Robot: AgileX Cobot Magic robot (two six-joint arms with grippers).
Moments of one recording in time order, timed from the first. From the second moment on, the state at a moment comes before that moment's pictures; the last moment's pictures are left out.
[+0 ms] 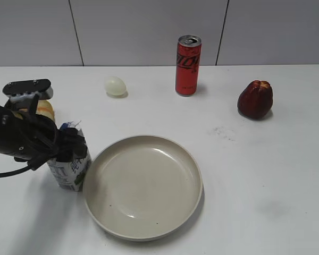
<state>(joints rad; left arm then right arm) -0.45 1.63 -0.69 -0.56 0.15 0.21 0.03 -0.01 -0.41 0.02 0.94 0.00</state>
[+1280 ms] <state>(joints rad) 0.08 0.84 -0.73 -0.24 1.00 0.19 0.03 -0.01 -0.41 0.02 0.94 0.00</state>
